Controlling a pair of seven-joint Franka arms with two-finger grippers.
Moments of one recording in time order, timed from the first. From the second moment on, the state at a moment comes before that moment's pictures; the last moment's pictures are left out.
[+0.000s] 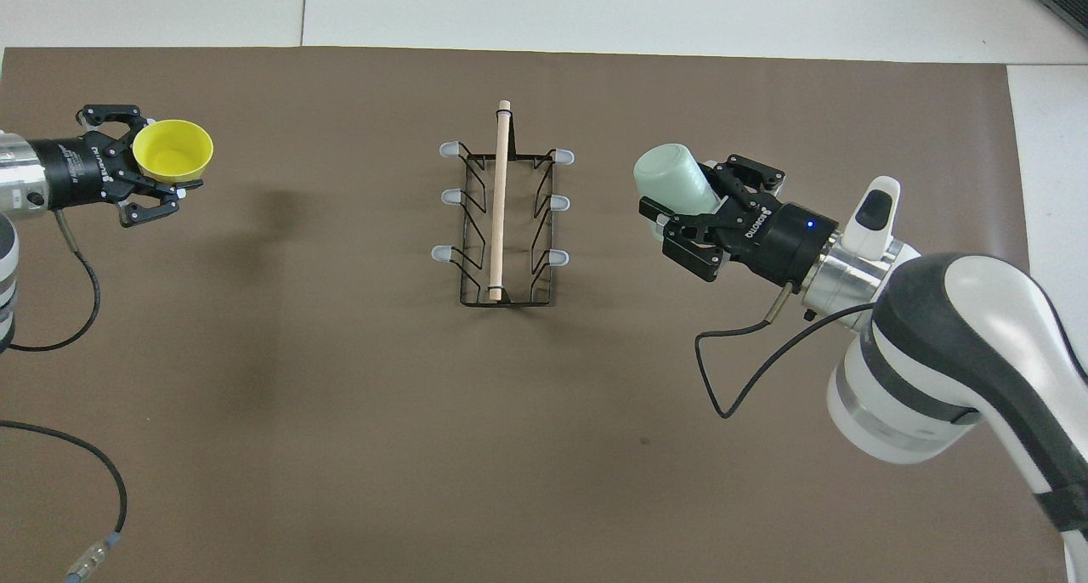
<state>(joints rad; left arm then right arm) -0.25 0.35 0.46 -1.77 -1.00 2.22 -1.03 0.14 -0.03 0.16 -2.14 1.79 2.51 -1.75</state>
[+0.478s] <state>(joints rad) -0.31 0.36 0.44 -1.74 -0.88 2.34 -1.05 0.25 0.00 0.16 -2.18 2.30 2.53 -2.10</state>
